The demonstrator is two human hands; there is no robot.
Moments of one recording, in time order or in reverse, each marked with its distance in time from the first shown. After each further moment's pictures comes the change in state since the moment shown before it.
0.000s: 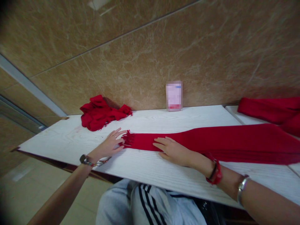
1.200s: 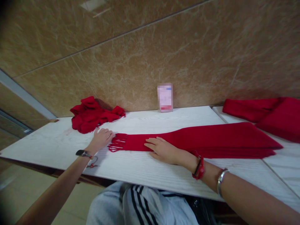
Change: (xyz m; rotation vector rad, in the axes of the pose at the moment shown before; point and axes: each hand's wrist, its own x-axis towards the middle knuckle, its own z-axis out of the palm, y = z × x) left_hand 0.028 -0.040 0.022 0.252 0.208 -0.291; right_hand 0.002 -0.002 -0.004 -0.038 -0.042 -0.014
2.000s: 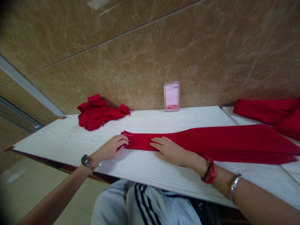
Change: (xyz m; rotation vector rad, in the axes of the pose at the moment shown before) left_hand -0.023 0.049 -0.035 -0.331 -0.083 0.413; right_hand -0.001 -0.001 -0.001 -0.005 -0.025 0.019
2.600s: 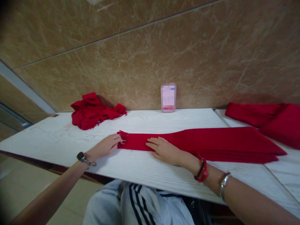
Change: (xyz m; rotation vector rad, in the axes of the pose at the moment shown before) left_hand -0.001 -0.011 0.007 0.029 -0.089 -0.030; right_hand -0.001 0.001 0.001 0.006 0.013 -0.006
